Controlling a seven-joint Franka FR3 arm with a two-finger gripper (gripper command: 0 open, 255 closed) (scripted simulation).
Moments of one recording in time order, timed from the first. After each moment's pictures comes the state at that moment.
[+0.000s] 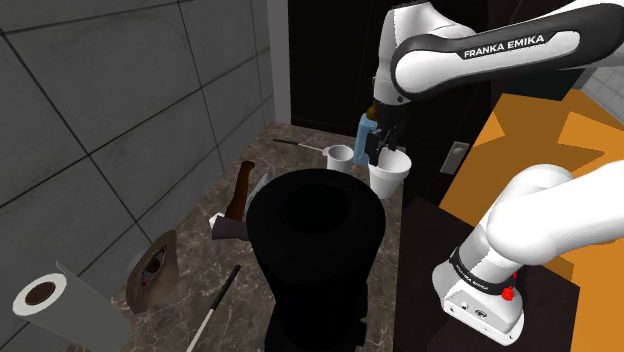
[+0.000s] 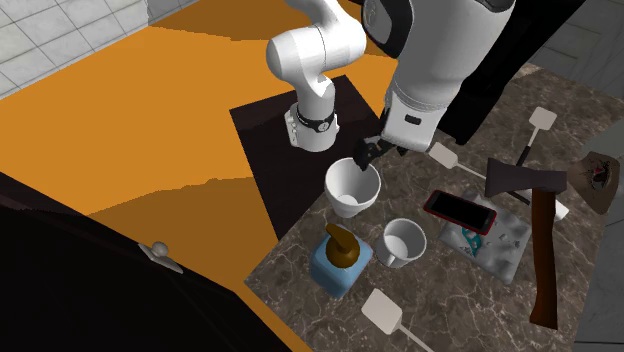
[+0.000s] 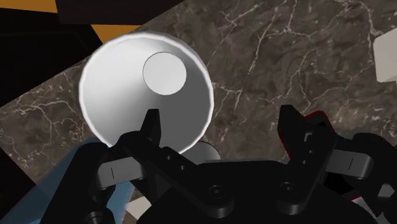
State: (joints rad) arm -0.03 -0.66 0.05 -2.65 0.01 1.91 0.00
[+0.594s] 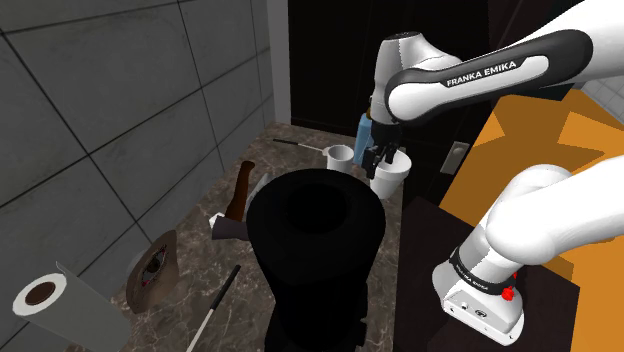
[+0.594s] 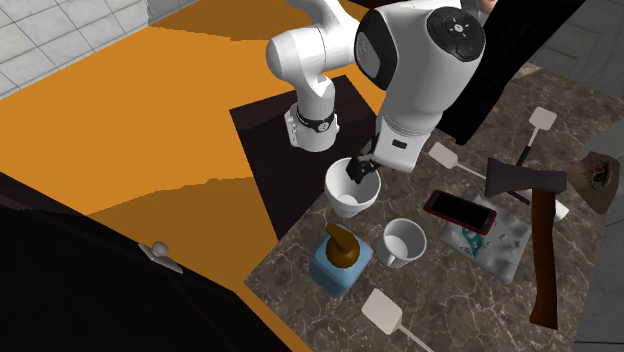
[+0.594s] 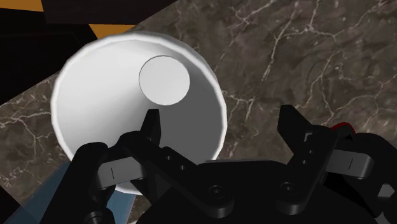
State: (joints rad) arm -0.04 -0.61 0.05 -2.75 0.00 2.06 0.00
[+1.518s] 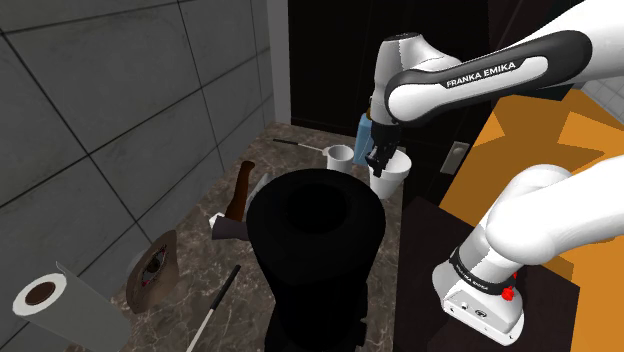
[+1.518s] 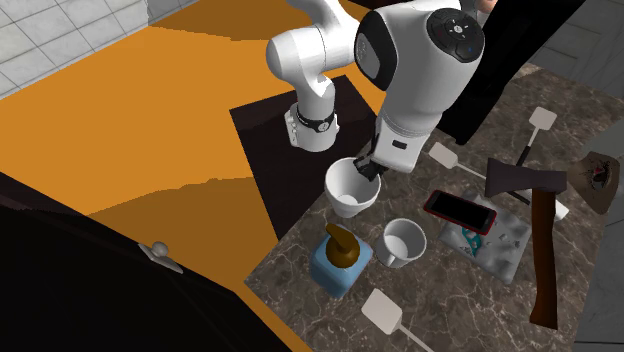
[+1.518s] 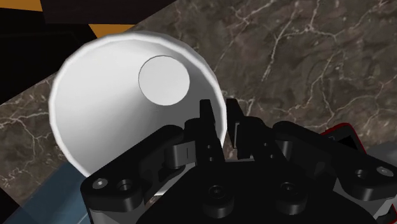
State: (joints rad) arm -0.04 -0.60 0.05 -2.75 0.00 2.06 0.00
